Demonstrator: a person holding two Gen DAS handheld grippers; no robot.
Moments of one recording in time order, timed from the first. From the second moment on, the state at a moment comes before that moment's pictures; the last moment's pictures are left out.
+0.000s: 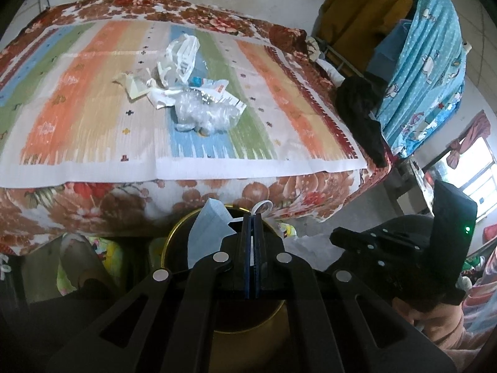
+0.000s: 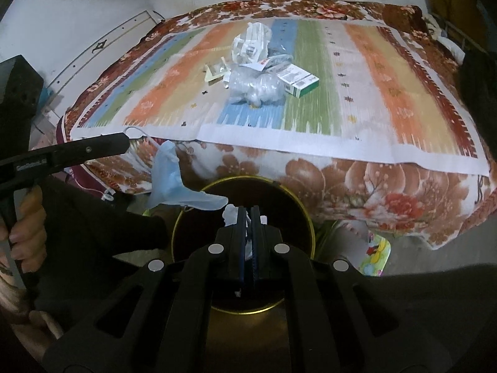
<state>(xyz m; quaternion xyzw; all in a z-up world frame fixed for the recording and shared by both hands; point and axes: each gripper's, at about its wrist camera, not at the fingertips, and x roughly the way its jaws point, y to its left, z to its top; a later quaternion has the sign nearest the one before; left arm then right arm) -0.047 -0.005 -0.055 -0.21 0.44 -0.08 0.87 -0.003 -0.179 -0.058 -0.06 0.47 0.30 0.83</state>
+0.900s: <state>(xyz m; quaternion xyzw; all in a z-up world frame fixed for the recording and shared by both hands) -0.042 -0.012 -0.077 -0.23 0.47 -0.05 0.85 0.004 -0.169 -0.066 -0.05 0.48 0.30 0.82</state>
